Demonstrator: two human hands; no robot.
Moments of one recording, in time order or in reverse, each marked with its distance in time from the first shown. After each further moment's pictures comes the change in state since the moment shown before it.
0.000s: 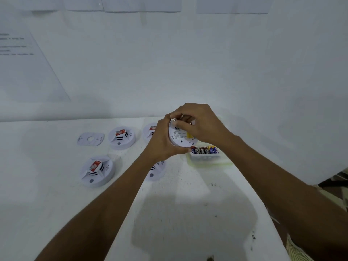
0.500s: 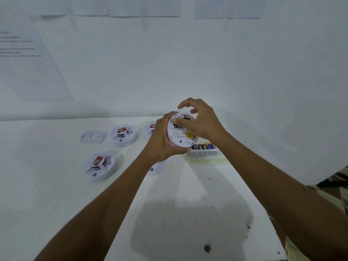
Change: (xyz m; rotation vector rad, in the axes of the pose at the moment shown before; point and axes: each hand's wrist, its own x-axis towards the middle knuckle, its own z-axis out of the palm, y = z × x) left_hand -0.021 0.016 -0.003 0.065 0.032 0.044; right_hand -0.011 -0.017 -0.002 0.135 0.105 0.410
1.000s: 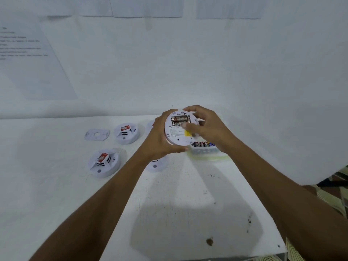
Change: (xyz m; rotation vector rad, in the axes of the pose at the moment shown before) left_hand -0.010 0.007 -0.019 -0.111 -0.086 -0.014; right_hand -0.026 0.008 -0.004 0.318 -0.134 0.129
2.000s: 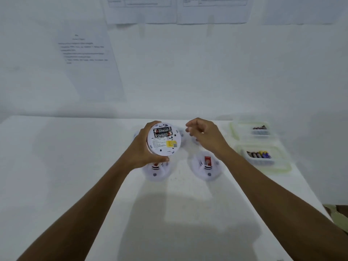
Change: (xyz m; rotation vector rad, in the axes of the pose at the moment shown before) left_hand -0.083 -0.077 -0.184 0.107 0.036 -0.226; right_hand 0.070 -0.004 0.157 -0.104 0.029 -0.030
